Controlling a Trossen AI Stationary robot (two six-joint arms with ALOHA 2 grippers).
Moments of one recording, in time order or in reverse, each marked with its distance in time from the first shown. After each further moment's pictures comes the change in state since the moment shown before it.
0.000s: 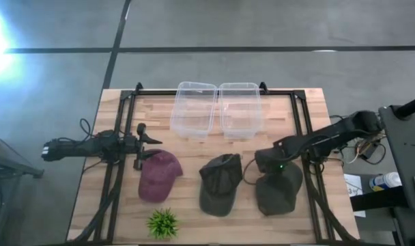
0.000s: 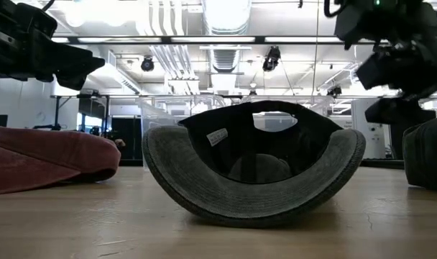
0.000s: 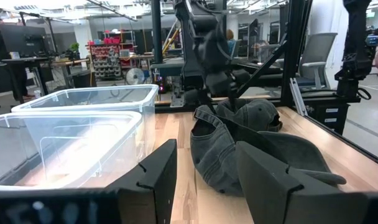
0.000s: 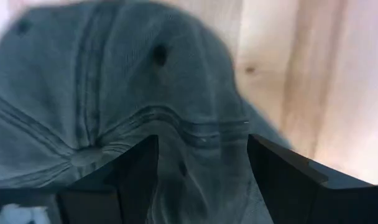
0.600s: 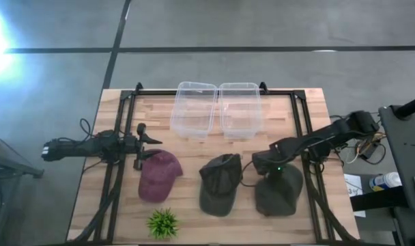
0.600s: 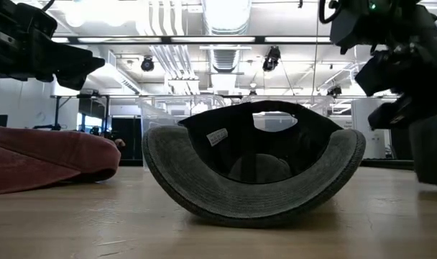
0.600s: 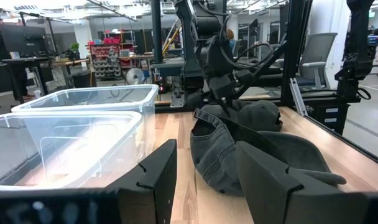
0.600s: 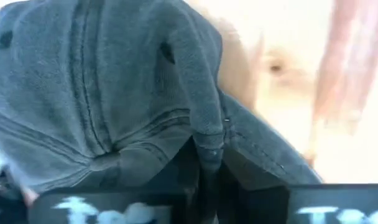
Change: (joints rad) left arm 0.000 0.000 0.000 0.000 0.000 0.000; right arm 0.009 0.048 0.023 0.007 -0.074 0.049
